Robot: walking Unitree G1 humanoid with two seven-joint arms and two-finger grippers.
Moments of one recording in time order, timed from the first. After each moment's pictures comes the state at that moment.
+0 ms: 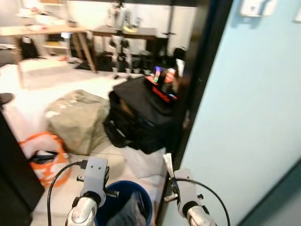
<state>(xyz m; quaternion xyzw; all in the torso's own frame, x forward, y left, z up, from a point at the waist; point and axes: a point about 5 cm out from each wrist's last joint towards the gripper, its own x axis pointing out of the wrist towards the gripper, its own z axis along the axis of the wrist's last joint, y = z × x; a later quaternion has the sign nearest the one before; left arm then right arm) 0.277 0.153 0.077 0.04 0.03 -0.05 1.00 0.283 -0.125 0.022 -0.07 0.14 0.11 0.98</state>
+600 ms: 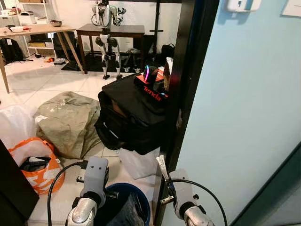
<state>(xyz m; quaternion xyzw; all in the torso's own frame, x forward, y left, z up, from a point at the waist) 0.278 0.155 0.075 0.05 0.04 -0.04 1.00 0.281 -0.119 0.020 -0.08 0.15 0.14 0.98</state>
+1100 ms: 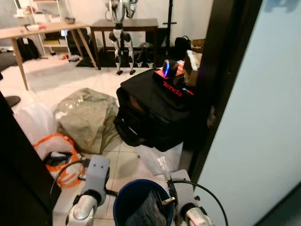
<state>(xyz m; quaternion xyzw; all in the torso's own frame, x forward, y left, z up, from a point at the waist) 0.282 0.152 0.077 0.08 0.05 -0.07 0.99 0.282 -0.122 0.021 -0.08 0.15 0.13 0.98</state>
